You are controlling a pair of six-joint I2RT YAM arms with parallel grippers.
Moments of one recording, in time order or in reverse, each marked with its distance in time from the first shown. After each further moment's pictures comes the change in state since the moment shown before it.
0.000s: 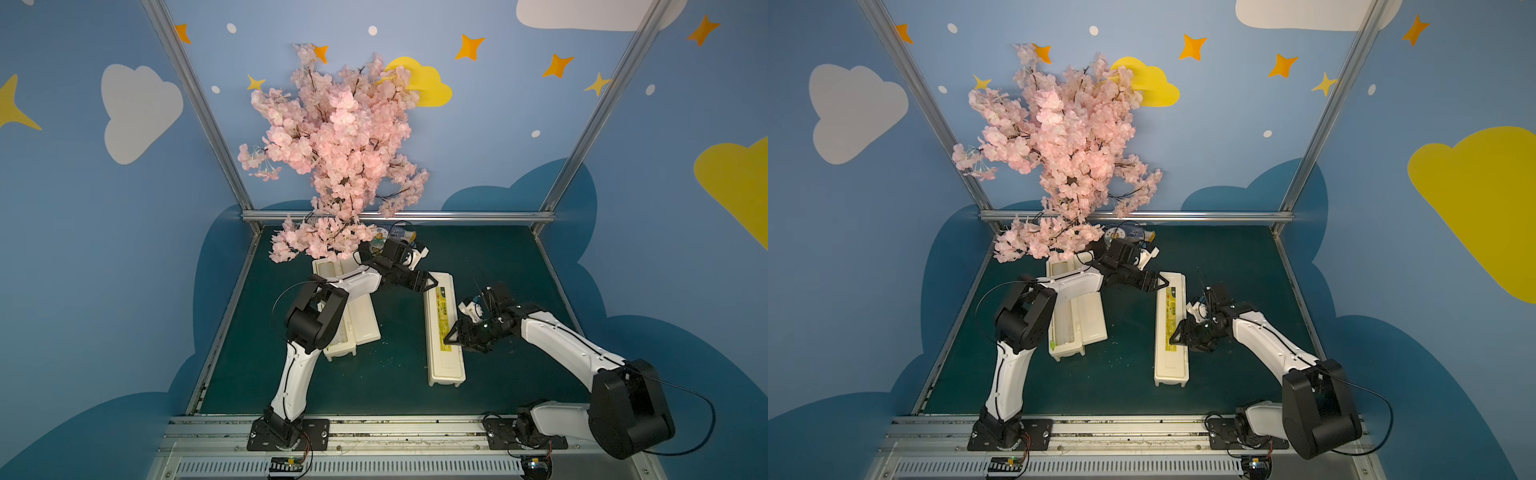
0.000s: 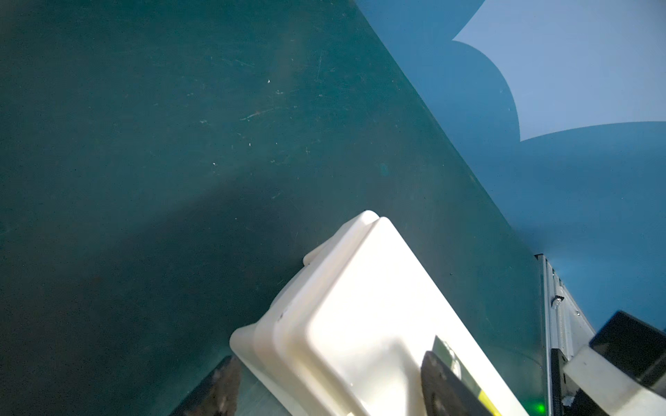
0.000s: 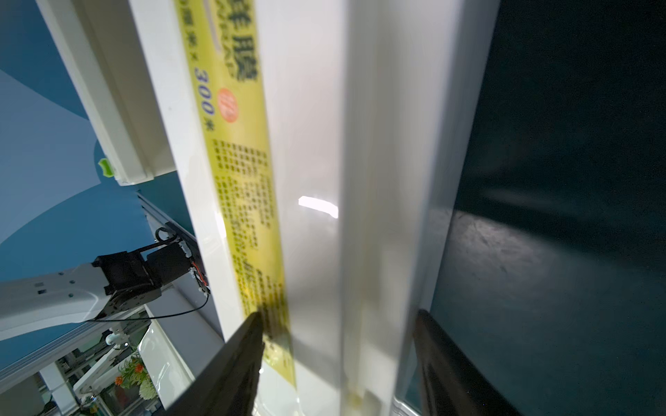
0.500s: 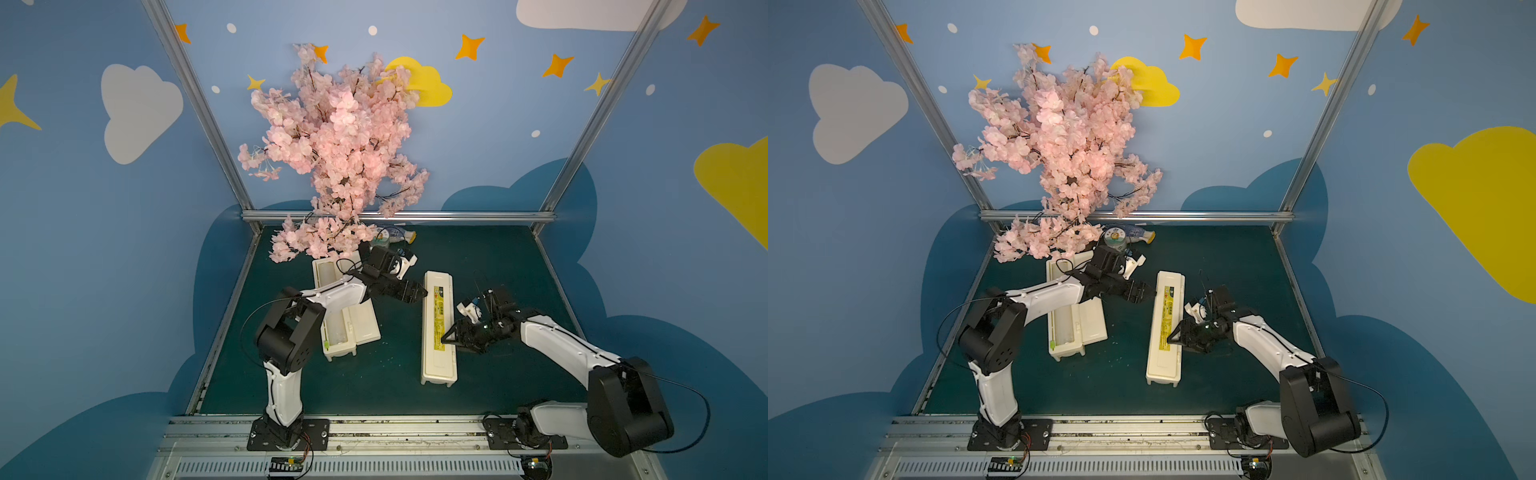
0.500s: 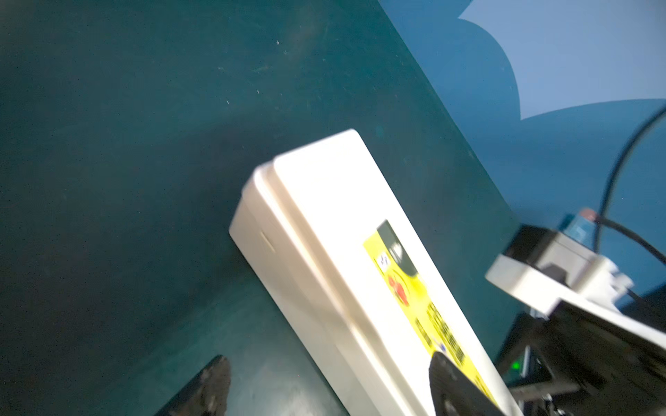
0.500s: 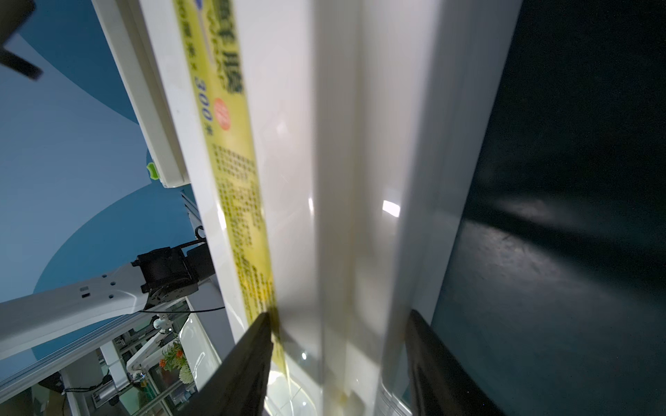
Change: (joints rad) left arm -0.007 -0.320 -0.328 -0.034 -0.035 -0.007; right arm -0.025 0.021 -0.053 0.120 -0.090 0.046
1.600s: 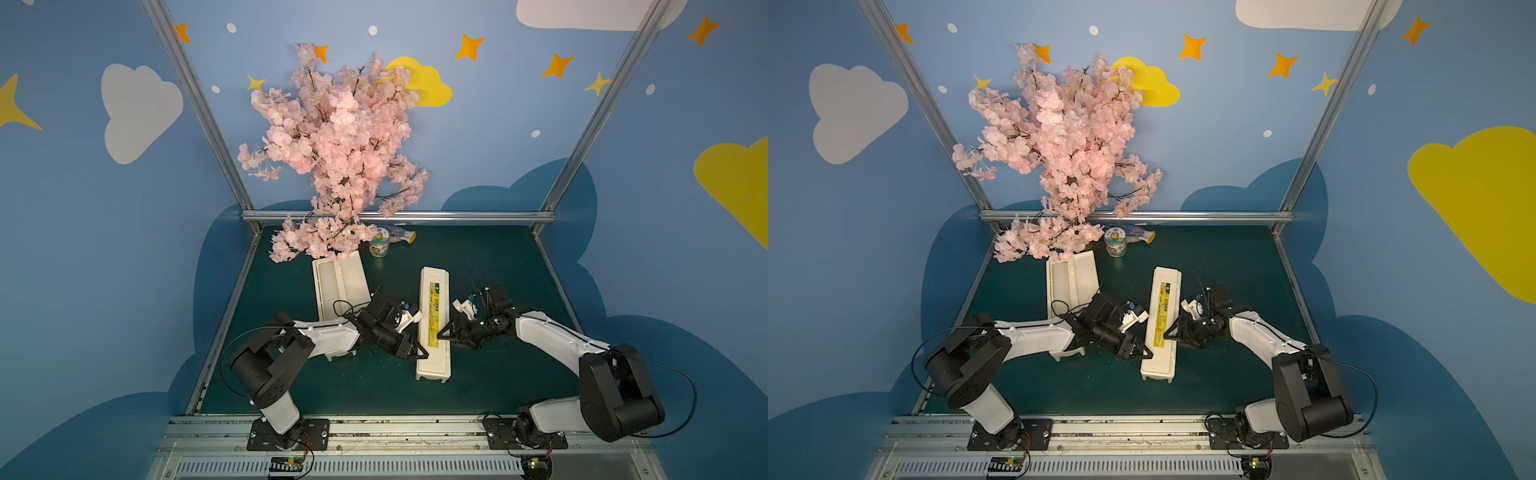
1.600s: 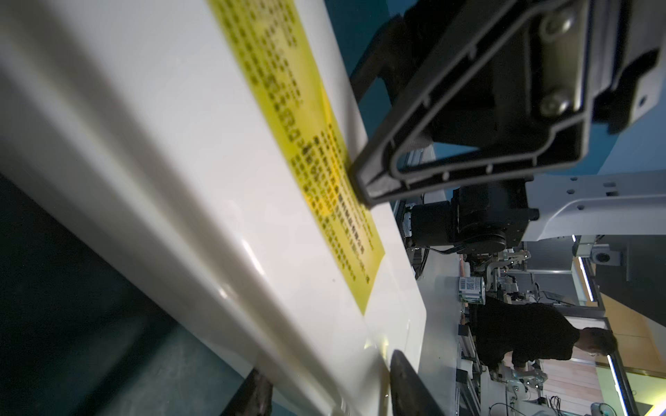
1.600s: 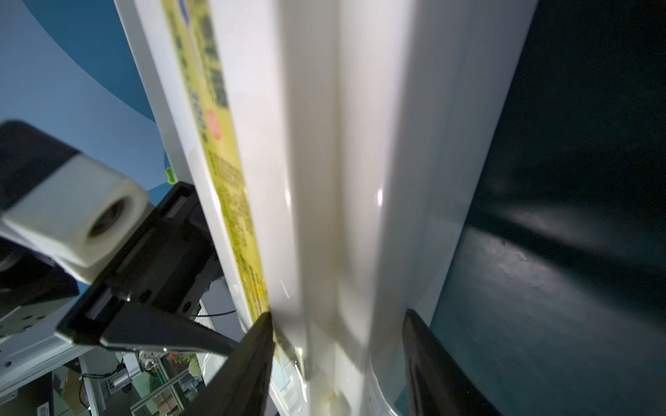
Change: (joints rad) left arm -0.185 -0.177 -0.450 0.185 0.286 -0.236; right arm 0.013 0.041 -0.017 0.084 -0.051 0.003
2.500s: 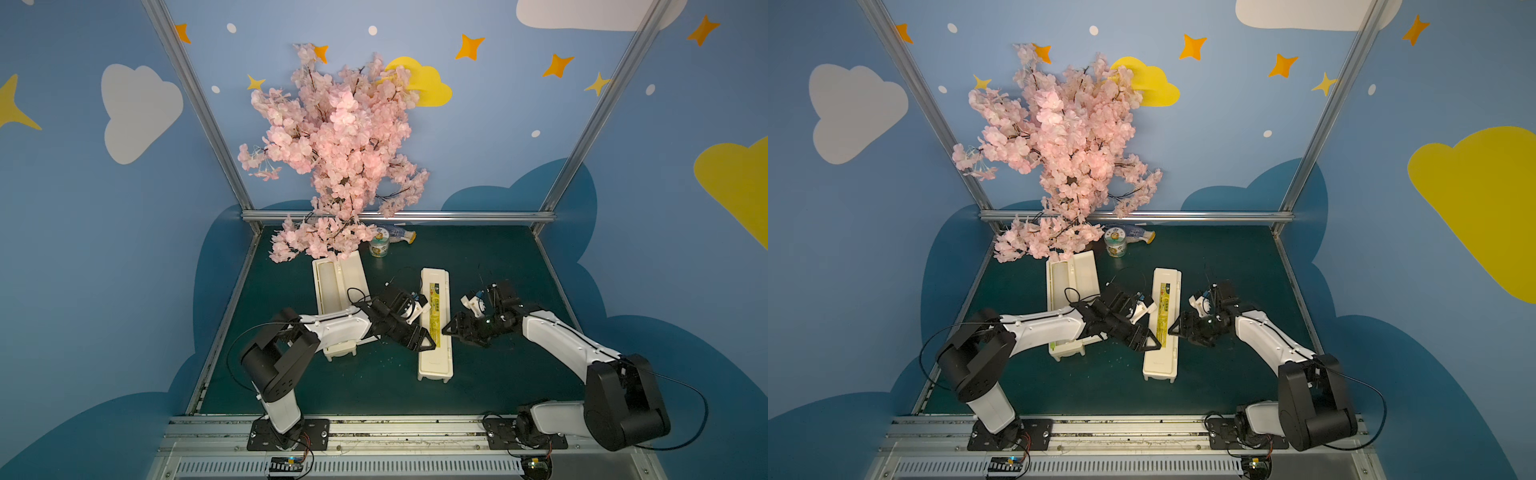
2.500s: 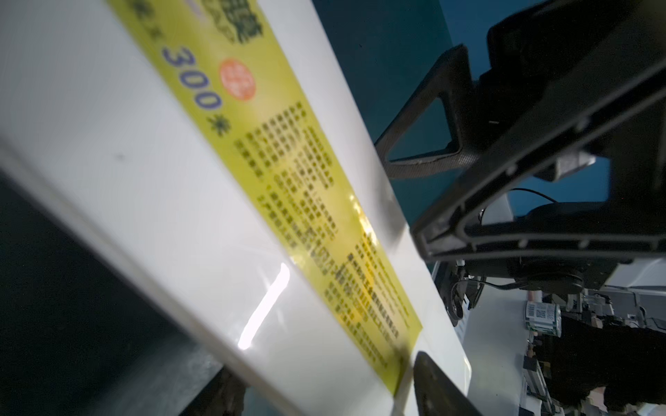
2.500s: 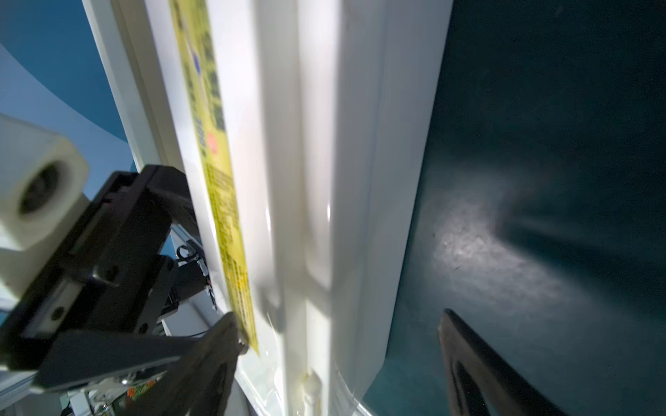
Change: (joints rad) left arm -0.029 0.052 0.219 -0.242 -0.229 0.123; right arm -0.086 -0.013 0.085 -0.099 0.102 -0.082
